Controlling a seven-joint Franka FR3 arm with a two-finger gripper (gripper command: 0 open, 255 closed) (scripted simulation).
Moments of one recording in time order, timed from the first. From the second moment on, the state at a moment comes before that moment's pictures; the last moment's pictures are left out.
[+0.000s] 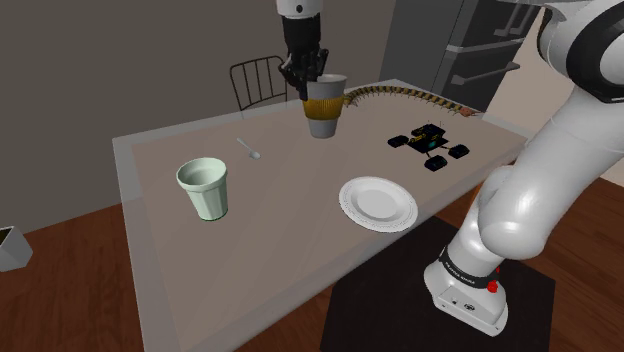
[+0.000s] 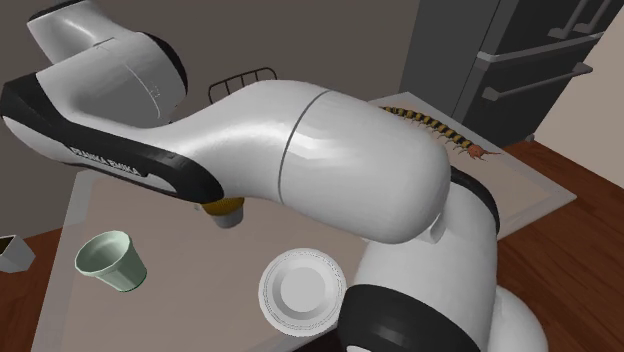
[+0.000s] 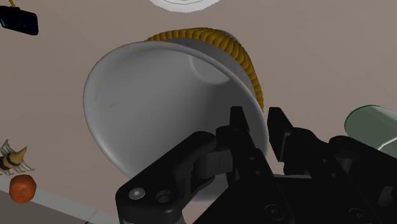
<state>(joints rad) 0.17 -0.11 0.18 -1.65 -0.13 1.47 0.37</state>
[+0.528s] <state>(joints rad) 0.23 -0.02 0.25 -1.59 -0.13 1.48 0.50</state>
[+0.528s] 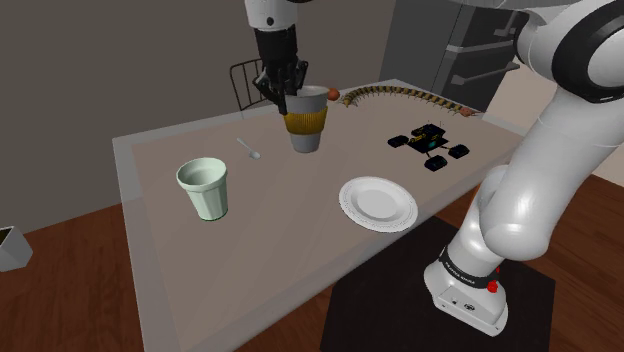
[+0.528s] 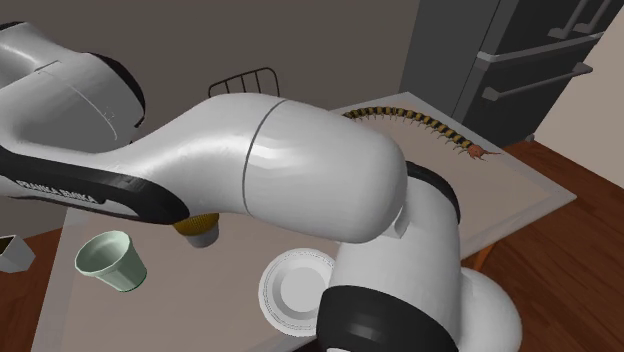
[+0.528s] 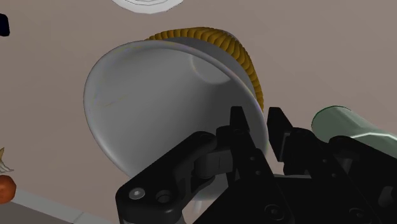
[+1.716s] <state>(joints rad) 0.22 -0.05 0.25 -1.86 -0.13 1.72 0.53</state>
